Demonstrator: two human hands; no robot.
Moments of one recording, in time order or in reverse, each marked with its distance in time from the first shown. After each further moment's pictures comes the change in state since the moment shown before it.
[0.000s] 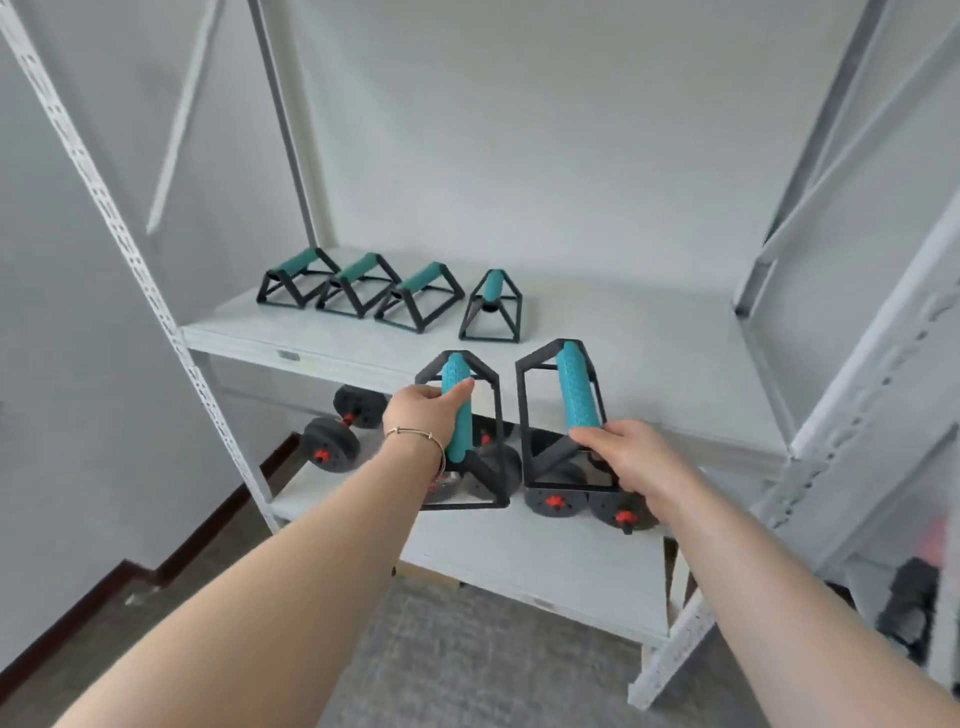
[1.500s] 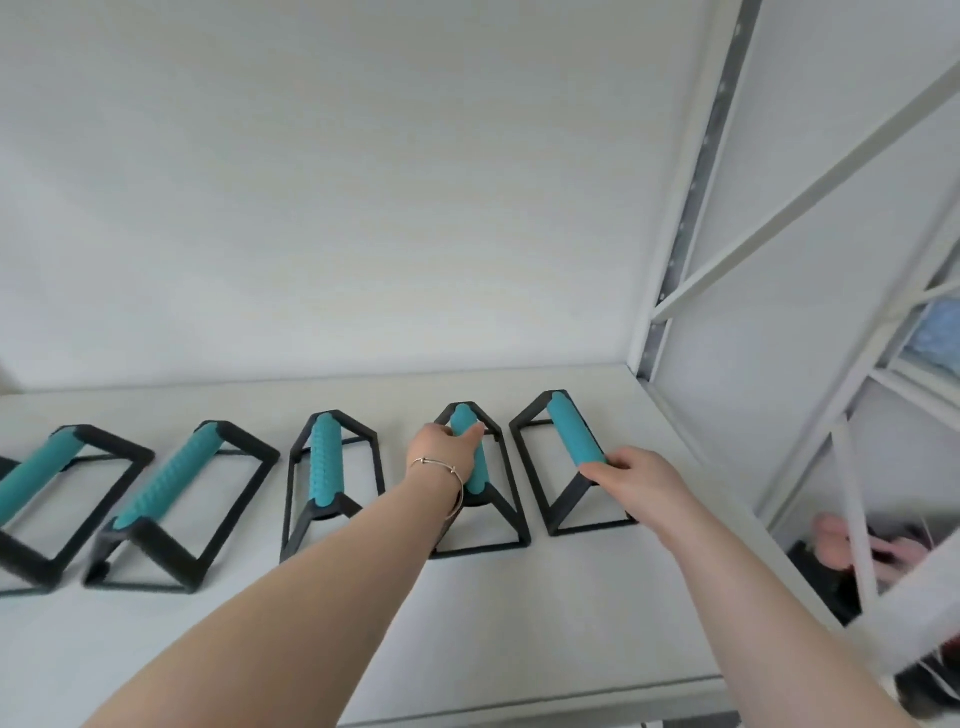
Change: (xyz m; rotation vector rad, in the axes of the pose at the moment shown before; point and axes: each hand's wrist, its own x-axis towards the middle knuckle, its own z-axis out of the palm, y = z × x) left_hand 0.288 0.114 0.276 0.161 -0.440 0.064; right_hand 0.293 0.005 -0.106 -0.131 0.433 0.213
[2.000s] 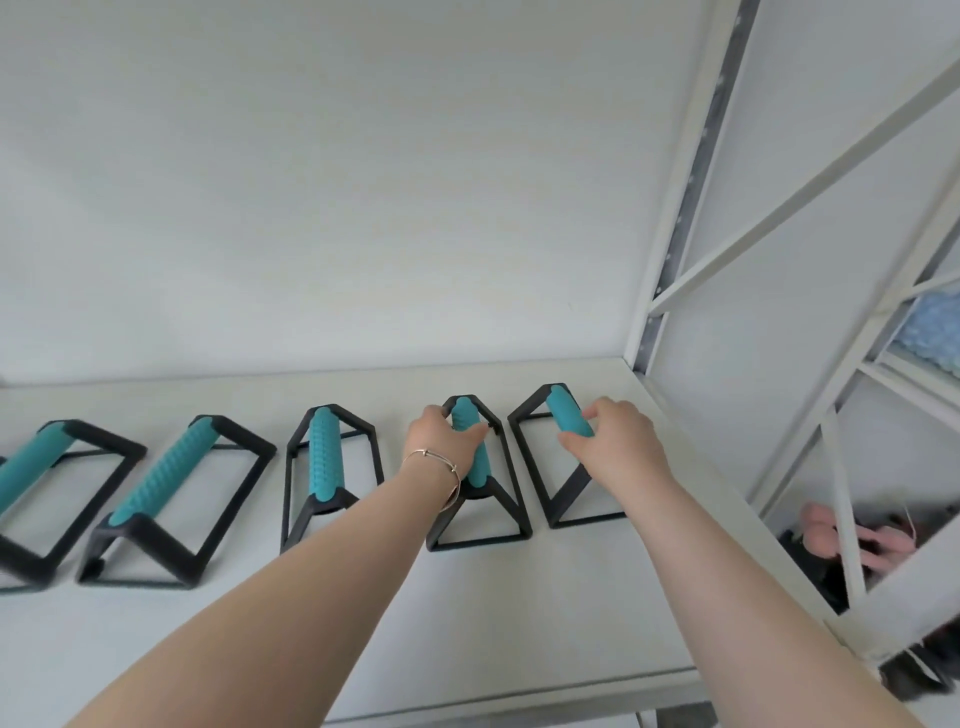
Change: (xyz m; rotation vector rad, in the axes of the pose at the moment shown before) left_hand 0.001 -0.001 -0.007 0.114 0.010 0.144; right_hand 0.014 -0.035 0.018 -0.381 0.243 -0.159
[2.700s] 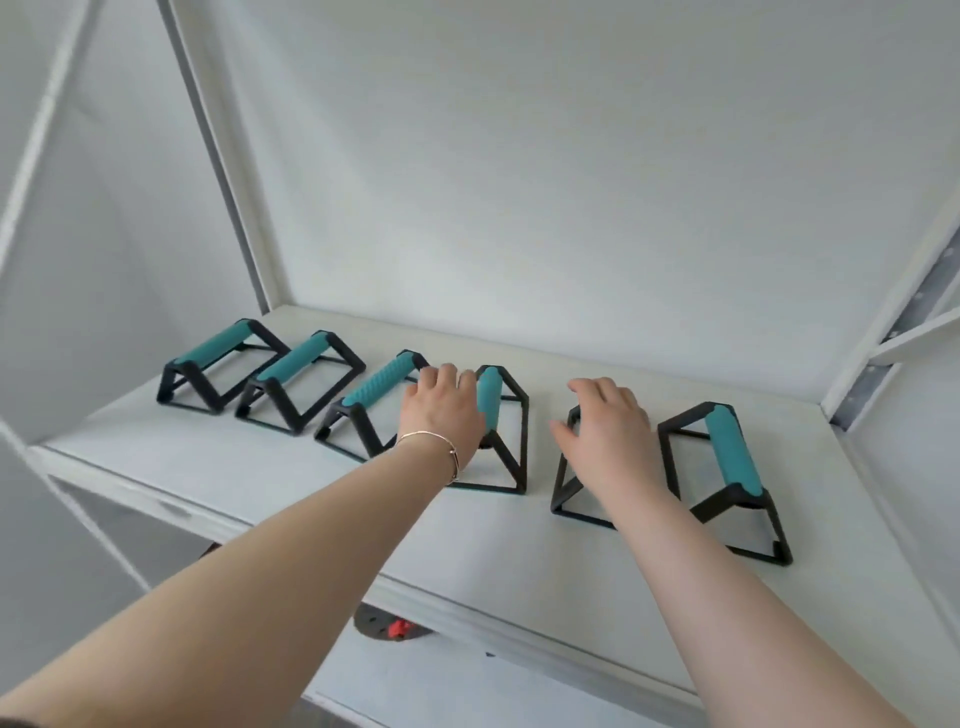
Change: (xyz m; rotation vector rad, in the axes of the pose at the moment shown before) left_hand -0.060 -0.056 -0.129 0.955 0.421 0.170; right_hand -0.054 -0.107 0.054 0.009 0.060 -0.688
